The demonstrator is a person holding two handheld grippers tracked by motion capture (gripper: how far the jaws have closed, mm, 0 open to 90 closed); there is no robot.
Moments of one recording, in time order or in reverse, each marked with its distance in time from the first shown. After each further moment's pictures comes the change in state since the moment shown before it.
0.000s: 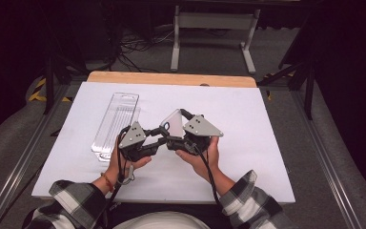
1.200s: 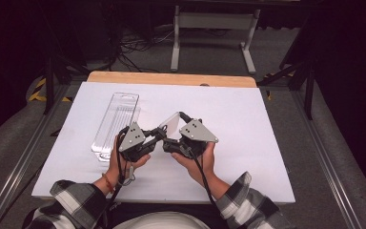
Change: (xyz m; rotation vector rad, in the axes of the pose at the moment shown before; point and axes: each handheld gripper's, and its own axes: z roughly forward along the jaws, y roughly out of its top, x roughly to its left) left arm -0.004 0.003 -0.005 -0.020 0.069 0.045; right arm 0.014 -0.007 0.002 0.000 -0.062 0.029
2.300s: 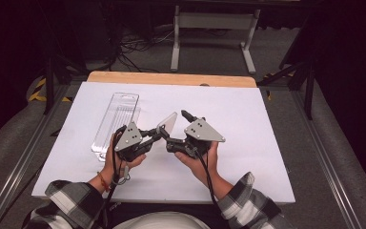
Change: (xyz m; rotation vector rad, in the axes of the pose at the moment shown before) left arm 0.006 0.004 -0.010 0.025 -0.022 0.055; right arm -0.008 0.007 -0.010 -0.044 0.040 -0.006
